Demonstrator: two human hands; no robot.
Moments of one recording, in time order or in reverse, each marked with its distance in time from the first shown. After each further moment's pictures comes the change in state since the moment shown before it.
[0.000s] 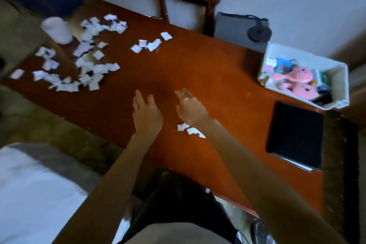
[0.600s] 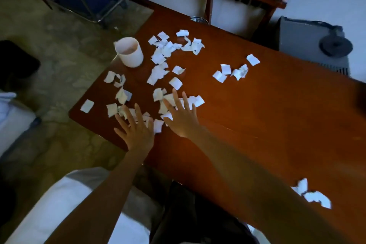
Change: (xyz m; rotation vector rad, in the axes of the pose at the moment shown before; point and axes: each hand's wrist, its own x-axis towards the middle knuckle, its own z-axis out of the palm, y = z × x) left_hand 0.240 -0.293 -0.046 0.100 -0.055 -0.191; right_hand 0.275 -0.230 0.142 -0.263 -0.049 -0.156
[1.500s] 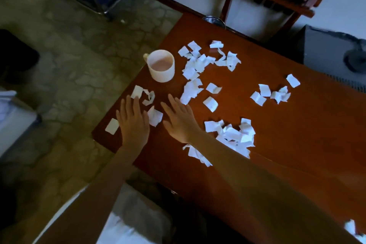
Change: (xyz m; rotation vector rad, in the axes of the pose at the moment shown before) left_hand 0.141 -0.076 -0.039 -0.084 0.252 0.213; right_hand 0.113 -0.081 -0.004 0.048 -0.019 -0.120
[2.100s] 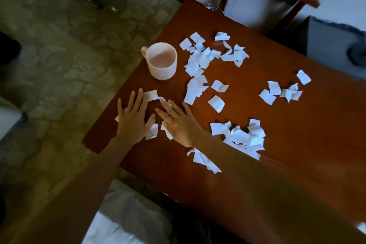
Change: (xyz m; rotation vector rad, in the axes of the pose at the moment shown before) left_hand 0.042 -0.033 0.036 0.190 -0.317 0.303; right_hand 0.024 0.021 0.033 -0.179 -0.058 -0.160
